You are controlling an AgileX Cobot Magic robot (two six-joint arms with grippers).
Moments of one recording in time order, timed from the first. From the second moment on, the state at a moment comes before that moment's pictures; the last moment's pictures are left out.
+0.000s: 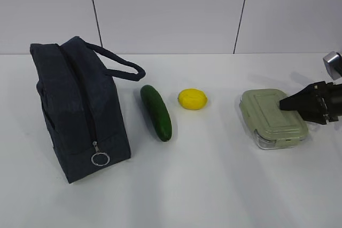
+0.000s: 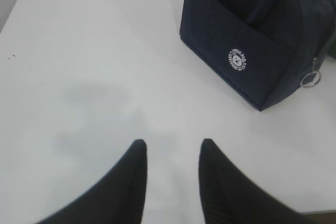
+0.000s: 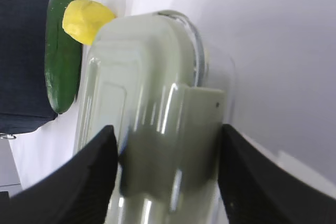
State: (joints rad) left arm -0.03 0.01 -0.52 -0.03 1.11 0.01; right arm -0.43 2.27 -1.34 1.17 1.19 -1.26
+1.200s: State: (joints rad) left arm -0.03 0.01 -0.52 -0.03 1.11 0.01; right arm -0.42 2.27 -1.34 1.17 1.19 -1.26
